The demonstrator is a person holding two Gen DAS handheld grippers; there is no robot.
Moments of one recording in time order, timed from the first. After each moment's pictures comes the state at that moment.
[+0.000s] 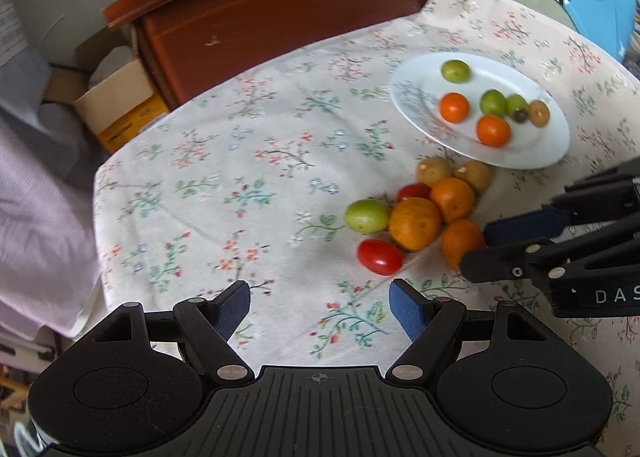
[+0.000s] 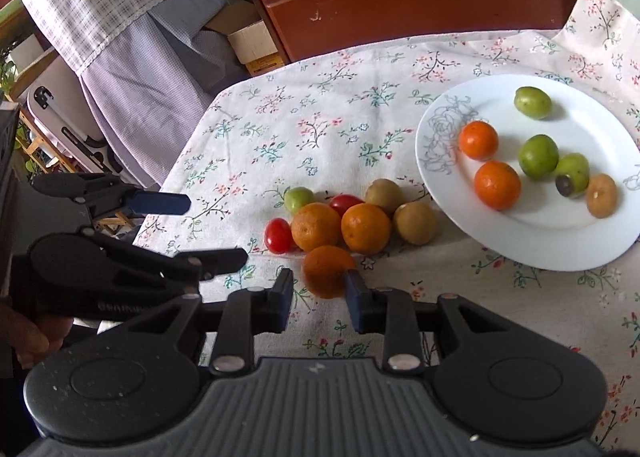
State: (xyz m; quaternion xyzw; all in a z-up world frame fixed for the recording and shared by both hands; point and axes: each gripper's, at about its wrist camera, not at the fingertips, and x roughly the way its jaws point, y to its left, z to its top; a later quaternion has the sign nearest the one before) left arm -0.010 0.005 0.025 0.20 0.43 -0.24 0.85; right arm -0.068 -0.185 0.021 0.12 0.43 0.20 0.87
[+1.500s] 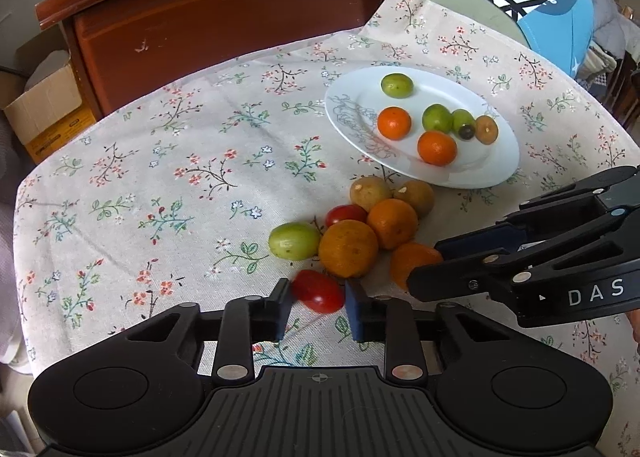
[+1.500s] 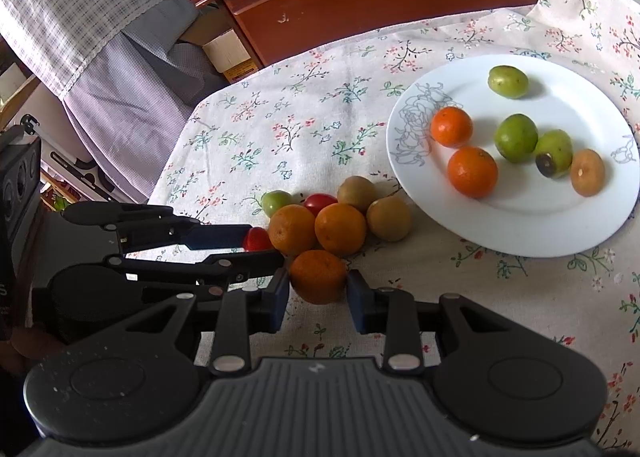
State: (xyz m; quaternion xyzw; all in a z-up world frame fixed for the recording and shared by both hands) left arm 0.000 -0.010 0.009 0.14 0.42 -0.33 0.83; right arm -0.061 -0.200 0.014 0.17 0.44 0.18 0.86
